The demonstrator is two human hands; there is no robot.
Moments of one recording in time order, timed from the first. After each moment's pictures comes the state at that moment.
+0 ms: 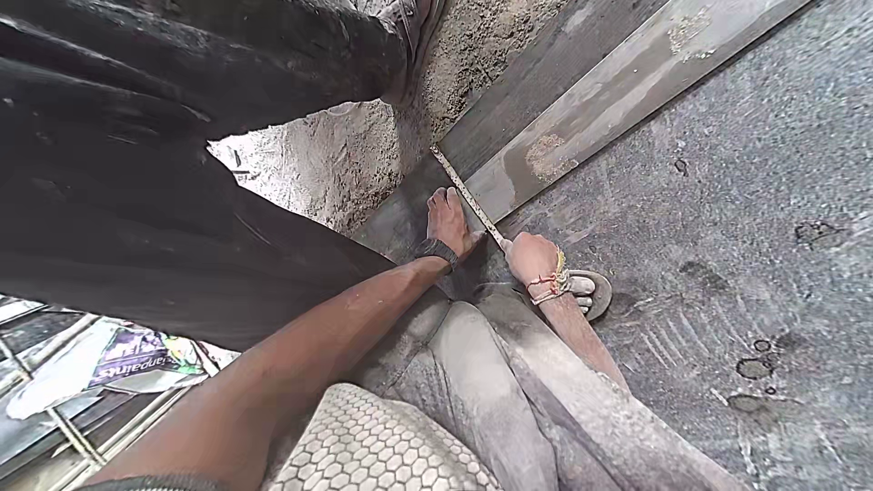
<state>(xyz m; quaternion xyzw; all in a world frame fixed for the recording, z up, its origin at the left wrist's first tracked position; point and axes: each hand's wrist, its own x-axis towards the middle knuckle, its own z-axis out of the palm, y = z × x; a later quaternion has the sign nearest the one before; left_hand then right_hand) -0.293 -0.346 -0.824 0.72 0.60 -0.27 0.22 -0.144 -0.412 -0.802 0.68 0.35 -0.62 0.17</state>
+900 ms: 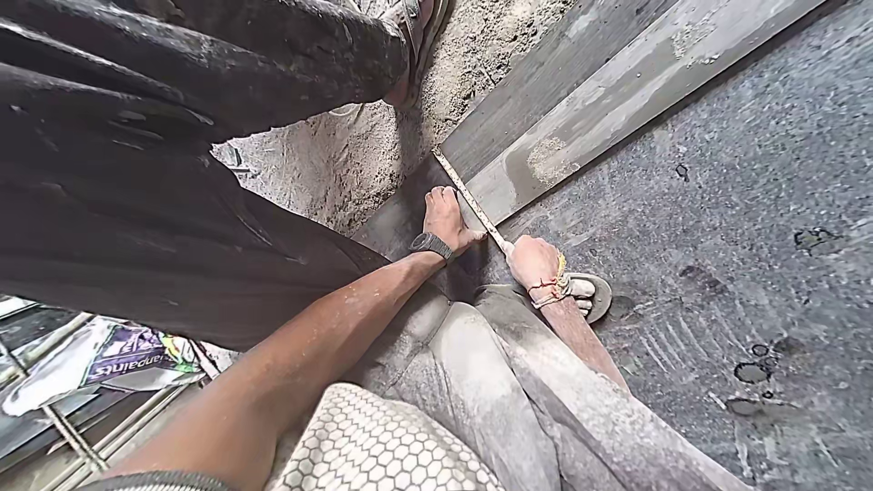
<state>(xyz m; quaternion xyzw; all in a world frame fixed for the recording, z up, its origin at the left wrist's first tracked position) -0.297 -0.329 -0.821 0.74 0.57 -0.28 0.21 -0.145 -0.414 -0.805 0.68 0.36 -0.62 0.17</state>
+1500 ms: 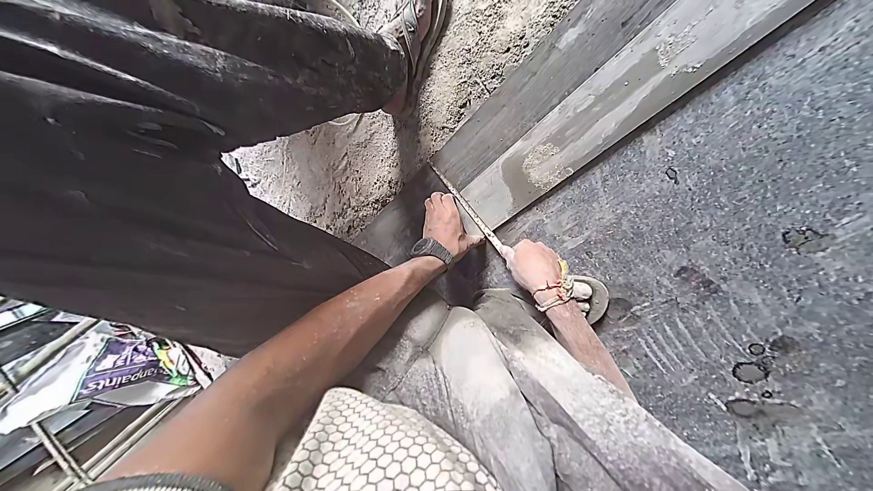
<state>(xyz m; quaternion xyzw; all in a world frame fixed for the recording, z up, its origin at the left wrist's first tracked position) -0.297 -0.335 -0.824 0.75 0.57 -0.28 0.18 -0.136 -0.417 -0.804 0.66 0.36 -0.64 0.15</state>
